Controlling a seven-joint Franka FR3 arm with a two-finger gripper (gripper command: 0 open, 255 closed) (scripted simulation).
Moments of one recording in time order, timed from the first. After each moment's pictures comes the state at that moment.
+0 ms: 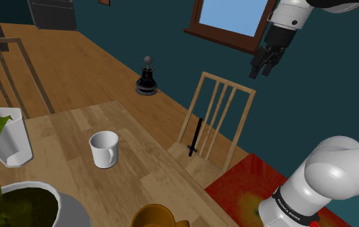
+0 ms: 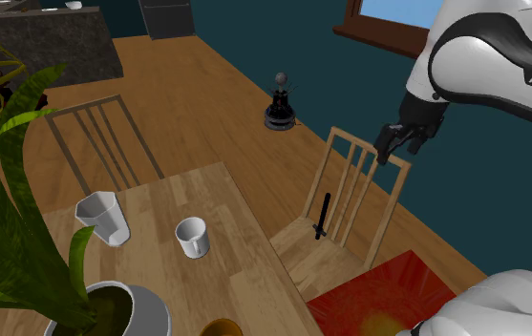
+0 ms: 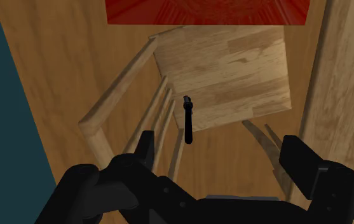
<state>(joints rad) -0.02 -0.79 -0.02 -2.29 -0.04 1.56 -0.01</state>
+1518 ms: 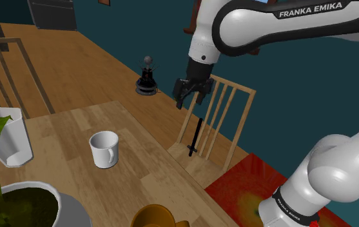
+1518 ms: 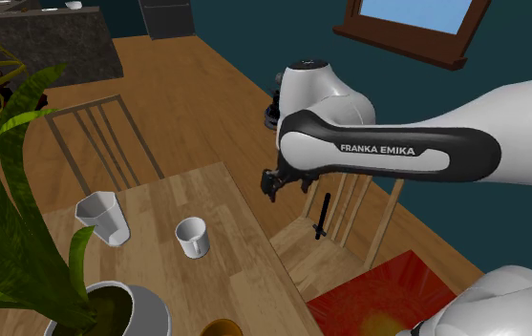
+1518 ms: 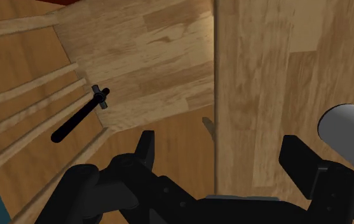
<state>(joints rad) 0.08 -0.37 0.34 -2.27 0.14 1.95 0.40</state>
